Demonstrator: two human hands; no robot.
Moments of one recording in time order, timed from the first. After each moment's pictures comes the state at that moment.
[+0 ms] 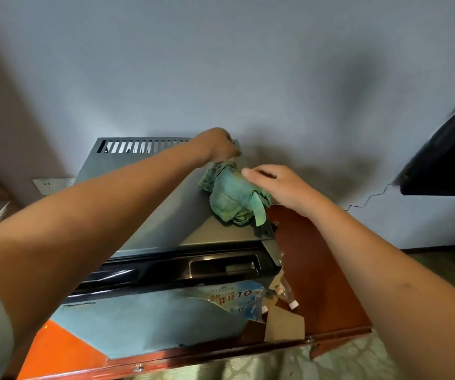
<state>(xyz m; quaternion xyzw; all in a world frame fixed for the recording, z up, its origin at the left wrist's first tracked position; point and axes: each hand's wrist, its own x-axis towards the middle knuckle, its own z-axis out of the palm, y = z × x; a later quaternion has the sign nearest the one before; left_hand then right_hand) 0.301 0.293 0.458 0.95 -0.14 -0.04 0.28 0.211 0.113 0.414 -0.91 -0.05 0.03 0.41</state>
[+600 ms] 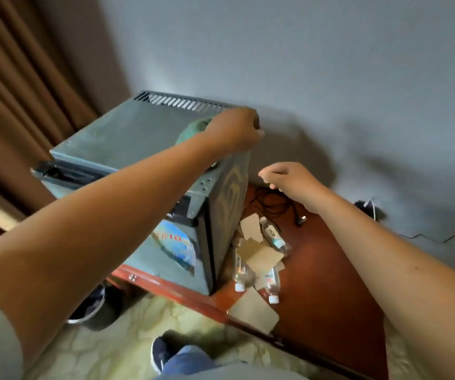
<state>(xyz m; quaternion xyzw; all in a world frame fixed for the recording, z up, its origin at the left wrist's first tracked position) 0.228 0.146 0.440 0.98 0.02 0.10 0.16 0.250 -0.033 0.344 -0.85 -0.18 0.16 0.47</state>
